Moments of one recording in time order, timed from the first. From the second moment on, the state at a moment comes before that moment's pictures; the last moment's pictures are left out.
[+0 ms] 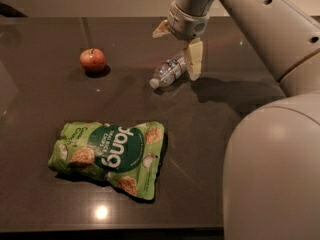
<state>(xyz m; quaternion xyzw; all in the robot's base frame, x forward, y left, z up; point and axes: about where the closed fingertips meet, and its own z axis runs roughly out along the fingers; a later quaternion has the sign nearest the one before) 0.672 -0.051 0.901 -0.88 0.46 -0.02 0.14</state>
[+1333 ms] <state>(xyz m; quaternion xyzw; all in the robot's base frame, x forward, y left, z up) 0.686 -0.048 0.856 -0.93 0.36 -0.02 0.07</state>
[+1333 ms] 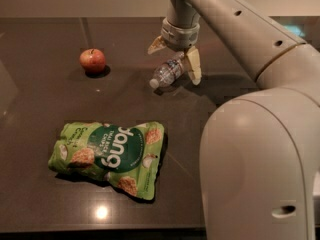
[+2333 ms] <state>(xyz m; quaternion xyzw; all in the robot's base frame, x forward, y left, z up) 0.695 -0.054 0.847 -0.93 0.37 -0.02 0.06</state>
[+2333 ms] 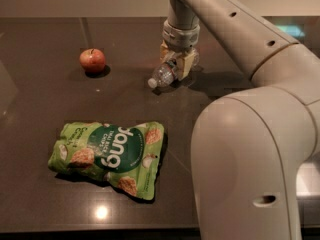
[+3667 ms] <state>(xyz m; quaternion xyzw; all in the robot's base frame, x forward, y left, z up) 0.649 -0.063 0.965 -0.74 0.59 0.17 0.29</state>
